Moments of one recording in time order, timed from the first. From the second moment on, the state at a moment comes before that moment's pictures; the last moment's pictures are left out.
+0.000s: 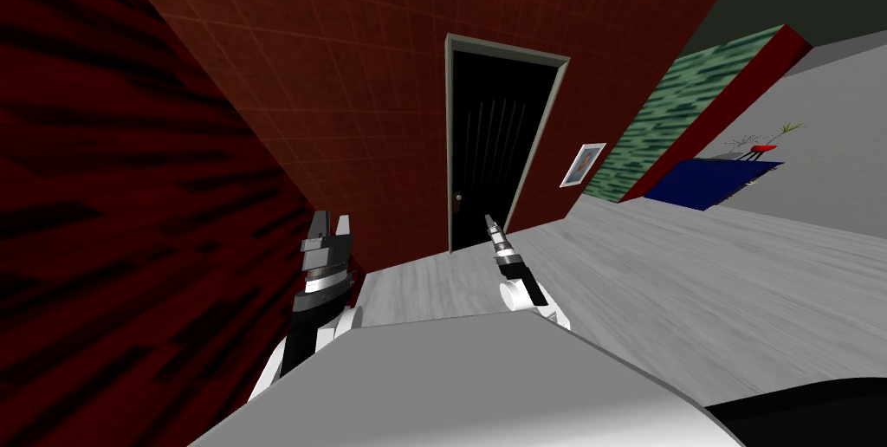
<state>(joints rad) 0.30 -0.19 0.10 -1.87 -0.21 -0.37 0.68</state>
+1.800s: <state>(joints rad) 0.21 -0.27 0.16 -1.62 -0.29 -0.36 1.18</state>
